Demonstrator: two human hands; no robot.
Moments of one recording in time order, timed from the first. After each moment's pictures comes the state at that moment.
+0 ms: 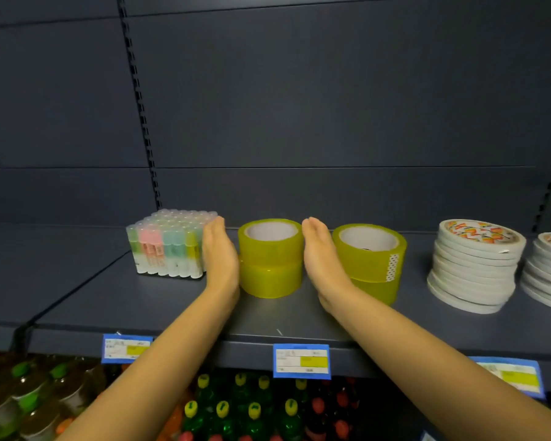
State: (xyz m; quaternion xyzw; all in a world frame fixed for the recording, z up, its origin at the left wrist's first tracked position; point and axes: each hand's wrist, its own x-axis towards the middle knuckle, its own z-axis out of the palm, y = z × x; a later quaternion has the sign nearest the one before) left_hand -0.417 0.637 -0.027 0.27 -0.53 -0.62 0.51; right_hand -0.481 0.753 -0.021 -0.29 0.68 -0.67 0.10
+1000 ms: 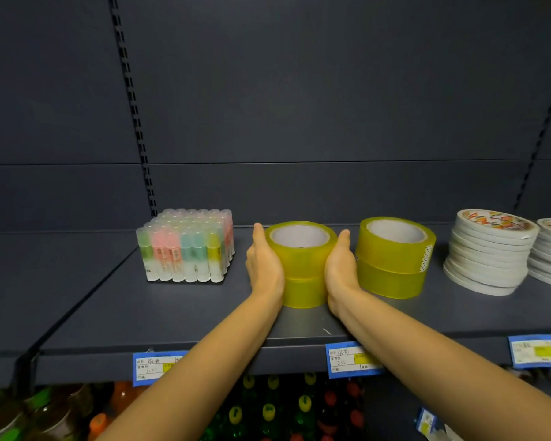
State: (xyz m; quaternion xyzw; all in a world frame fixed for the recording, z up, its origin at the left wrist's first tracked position) left_hand -0.432 0.627 -0.052 0.27 -0.51 -0.74 0.34; right_hand -0.472 0.706 -0.045 0.01 0.65 -0.75 0.09
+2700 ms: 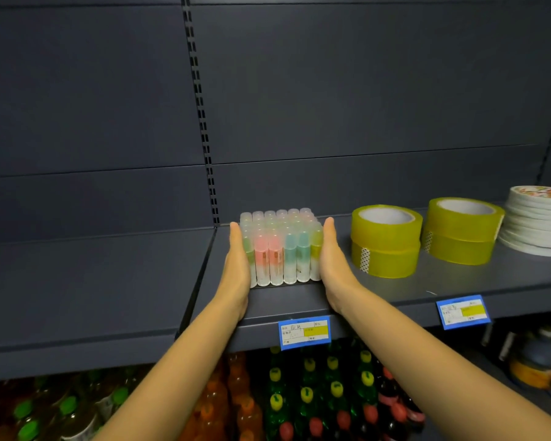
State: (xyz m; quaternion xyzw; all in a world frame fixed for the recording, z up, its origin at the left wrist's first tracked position) left_hand -0.286 0.479 -0.059 0.13 -0.64 -0.71 0.27; right_hand -0.350 0.599 -0.054 -0.17 0.66 -0.72 0.15
